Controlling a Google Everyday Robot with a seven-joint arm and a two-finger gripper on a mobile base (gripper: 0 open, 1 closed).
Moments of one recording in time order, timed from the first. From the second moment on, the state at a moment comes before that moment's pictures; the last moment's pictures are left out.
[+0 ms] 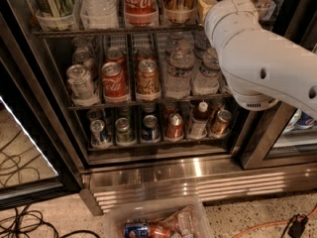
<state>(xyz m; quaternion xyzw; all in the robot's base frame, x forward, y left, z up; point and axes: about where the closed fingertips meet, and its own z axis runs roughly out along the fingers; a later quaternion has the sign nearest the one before) 0.661 -0.141 1.063 -0.07 0.66 -0.07 0.74</state>
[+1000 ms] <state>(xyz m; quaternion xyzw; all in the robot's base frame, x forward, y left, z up) 0.665 -0.138 1.060 -0.06 0.66 -0.06 0.74</state>
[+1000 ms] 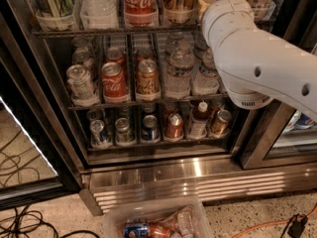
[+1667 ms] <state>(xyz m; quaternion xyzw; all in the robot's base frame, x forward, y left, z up) 0.665 -0.140 1.071 -0.06 0.66 -0.06 0.75</state>
